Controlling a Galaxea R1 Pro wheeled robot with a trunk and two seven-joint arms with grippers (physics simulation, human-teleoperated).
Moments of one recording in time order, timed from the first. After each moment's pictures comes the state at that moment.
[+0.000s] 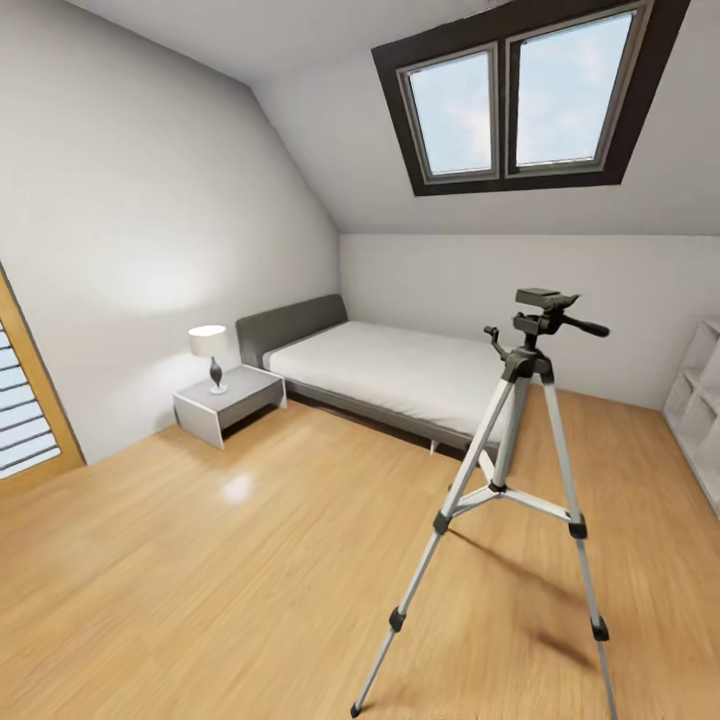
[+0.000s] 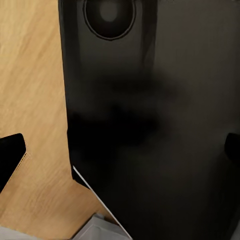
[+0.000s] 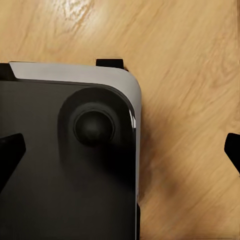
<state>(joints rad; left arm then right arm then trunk) 0.04 0.00 0.00 -0.03 0.02 0.02 0.00 -0.06 -0.05 0.00 -0.01 -0.01 -0.11 0.02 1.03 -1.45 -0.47</state>
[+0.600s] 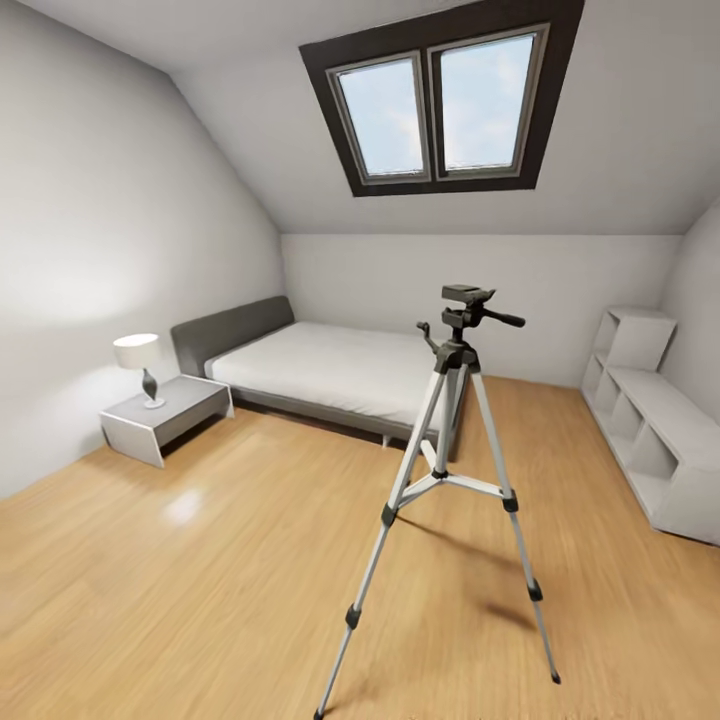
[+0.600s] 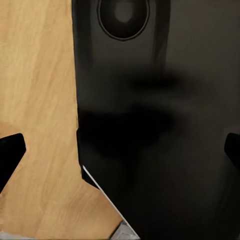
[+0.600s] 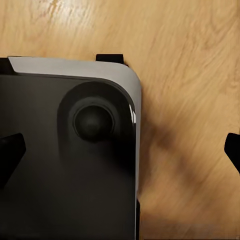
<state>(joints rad) 0.04 0.01 0.00 -0.03 0.02 0.02 -0.01 -0.06 -0.05 0.00 -0.01 0.00 -0.10 0.02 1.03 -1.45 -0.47</state>
